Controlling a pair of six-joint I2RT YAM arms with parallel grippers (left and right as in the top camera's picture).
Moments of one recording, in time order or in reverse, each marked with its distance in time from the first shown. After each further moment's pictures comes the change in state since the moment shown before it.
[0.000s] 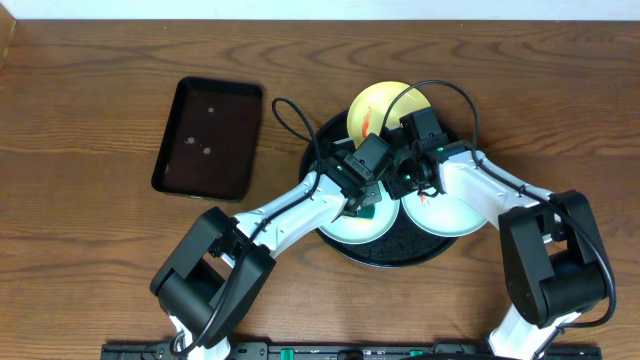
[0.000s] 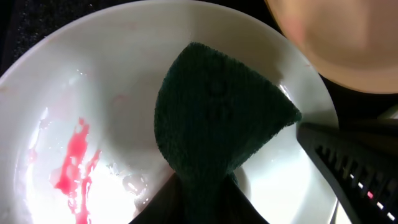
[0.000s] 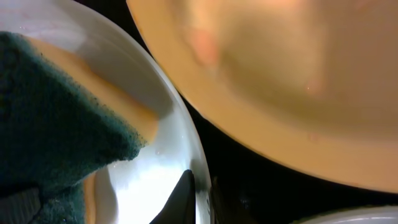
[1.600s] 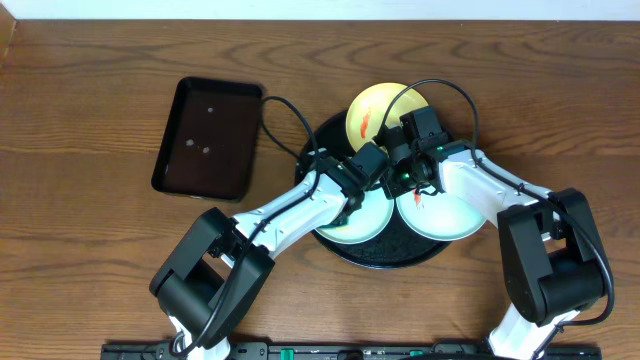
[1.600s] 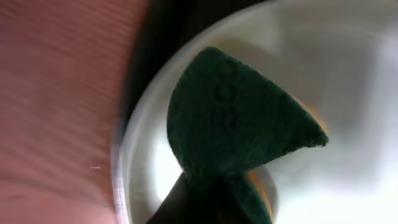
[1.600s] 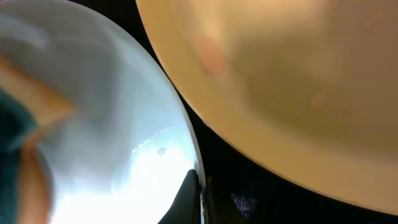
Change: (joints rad) left arm 0.001 -0.001 0.009 -0.276 -0.196 -0.147; right arm 0.000 0.008 0.005 0.012 -0.057 0.023
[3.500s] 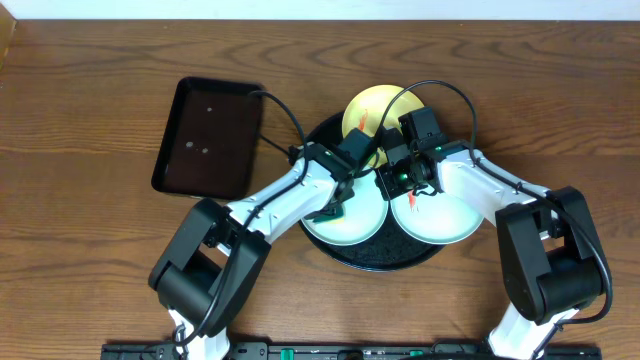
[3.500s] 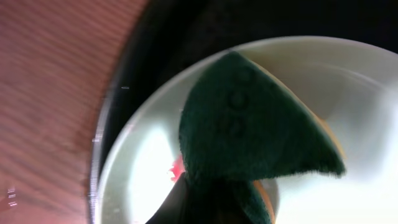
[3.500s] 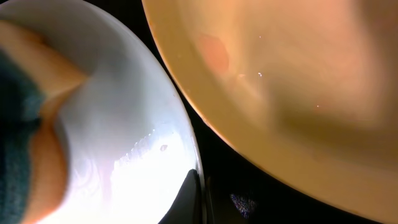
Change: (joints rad) left arm 0.087 0.027 0.025 -0.006 0.072 -0.014; right arm 0.001 0.007 0.001 0.001 -0.054 0.007
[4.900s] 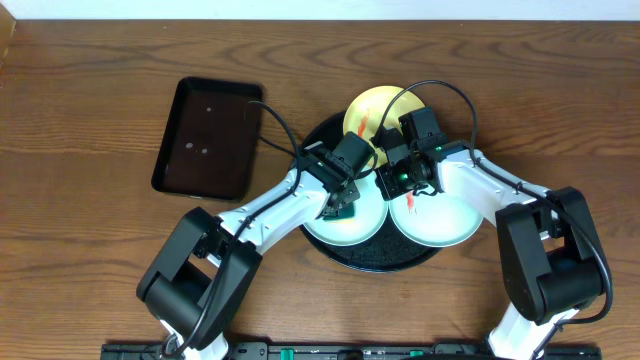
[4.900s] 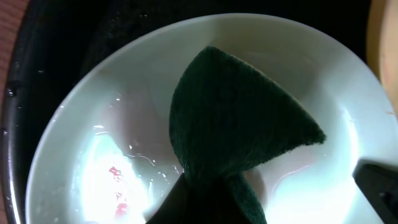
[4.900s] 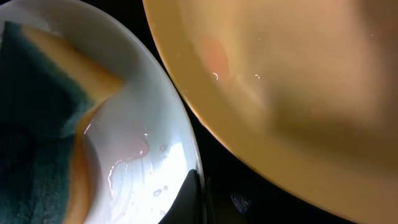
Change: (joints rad) left arm -0.010 -0.061 -0.097 0.203 0.099 0.064; right arm 0.000 0.000 0.000 -0.002 -0.001 0.000
